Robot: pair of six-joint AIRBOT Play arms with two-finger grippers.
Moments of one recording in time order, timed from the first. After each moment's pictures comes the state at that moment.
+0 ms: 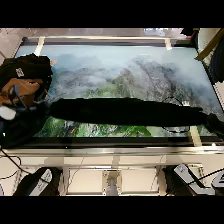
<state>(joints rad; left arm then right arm) 0.30 -0.87 0.65 1.15 -0.87 -1.57 -1.03 -1.00 0.73 -0.99 1.14 1.10</state>
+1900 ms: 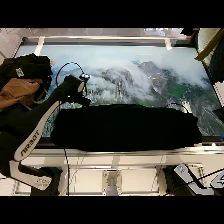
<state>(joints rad) -0.44 -1.63 1.40 1.86 -1.31 -1.76 -1.03 -0.99 0.95 -0.97 1.22 1.10</state>
